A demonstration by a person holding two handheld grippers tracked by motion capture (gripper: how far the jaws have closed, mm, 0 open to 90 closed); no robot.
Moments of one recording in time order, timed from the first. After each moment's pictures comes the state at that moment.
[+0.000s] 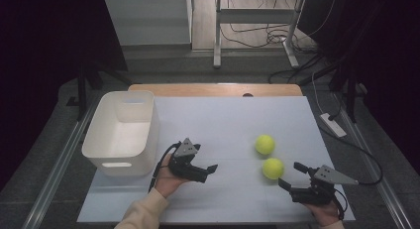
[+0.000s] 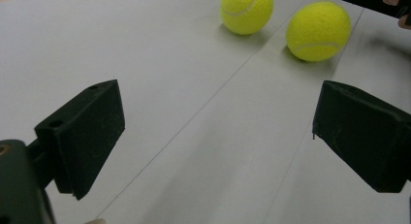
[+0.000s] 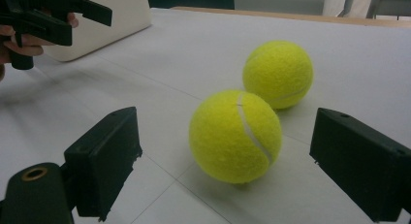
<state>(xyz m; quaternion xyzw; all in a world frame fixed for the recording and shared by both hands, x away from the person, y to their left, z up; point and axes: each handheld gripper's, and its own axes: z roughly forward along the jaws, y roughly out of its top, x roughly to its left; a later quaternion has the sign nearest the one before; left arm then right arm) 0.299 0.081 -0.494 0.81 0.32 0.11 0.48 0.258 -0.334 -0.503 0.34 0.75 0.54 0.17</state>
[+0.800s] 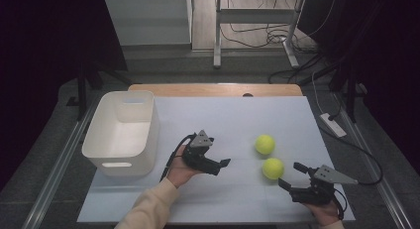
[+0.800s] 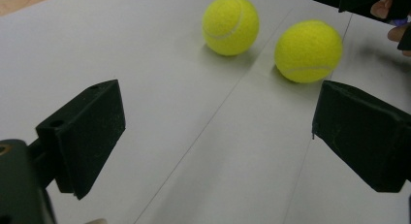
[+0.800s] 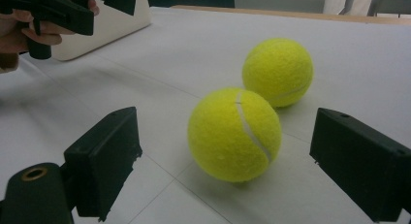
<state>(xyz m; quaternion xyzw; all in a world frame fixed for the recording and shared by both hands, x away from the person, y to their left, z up) 0.323 0.048 -0.480 0.83 0.28 0.10 0.47 0.259 -0.334 -0.505 0.35 0.75 0.54 0.17</state>
